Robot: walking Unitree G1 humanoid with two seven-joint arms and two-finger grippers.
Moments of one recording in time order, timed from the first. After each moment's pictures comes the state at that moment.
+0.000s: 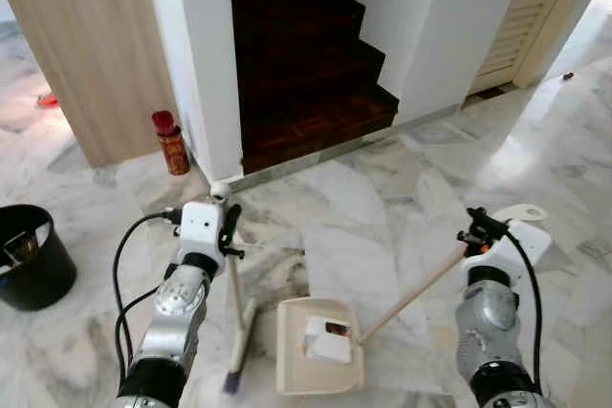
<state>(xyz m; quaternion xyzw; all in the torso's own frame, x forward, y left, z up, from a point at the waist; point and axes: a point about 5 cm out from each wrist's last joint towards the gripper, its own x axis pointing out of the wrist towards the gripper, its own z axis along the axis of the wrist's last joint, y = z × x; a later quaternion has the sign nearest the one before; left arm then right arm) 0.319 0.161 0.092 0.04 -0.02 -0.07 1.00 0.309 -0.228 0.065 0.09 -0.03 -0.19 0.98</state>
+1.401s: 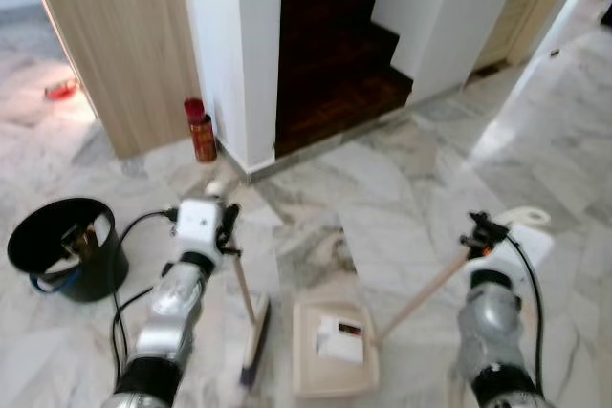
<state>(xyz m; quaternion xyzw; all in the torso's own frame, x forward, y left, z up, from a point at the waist) 0.321 0.172 0.095 0.04 -0.02 -0.06 1.00 0.311 -0.223 0.066 0.09 -0.02 -0.18 0.98</state>
